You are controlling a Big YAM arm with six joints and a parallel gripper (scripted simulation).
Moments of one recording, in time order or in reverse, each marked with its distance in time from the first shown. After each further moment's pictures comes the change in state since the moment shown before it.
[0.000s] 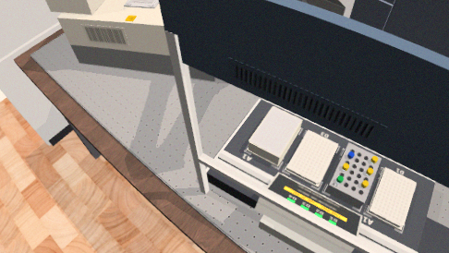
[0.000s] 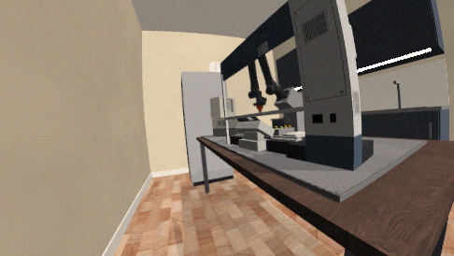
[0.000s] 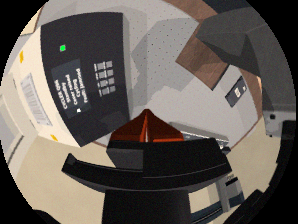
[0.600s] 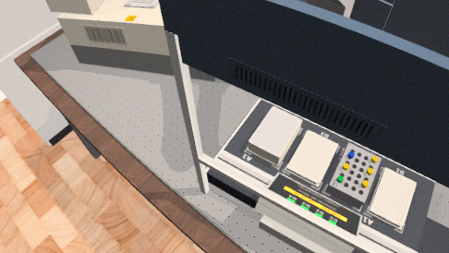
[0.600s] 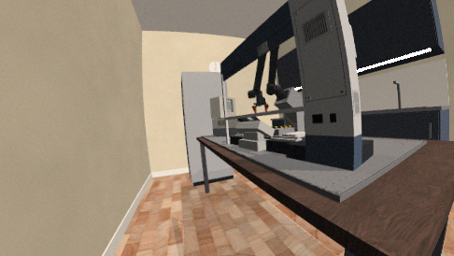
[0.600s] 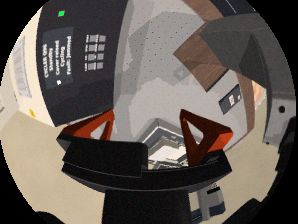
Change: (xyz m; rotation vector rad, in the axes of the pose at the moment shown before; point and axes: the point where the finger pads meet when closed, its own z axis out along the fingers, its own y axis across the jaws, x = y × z) arm 0.038 -0.027 0.008 0.005 0.006 -0.198
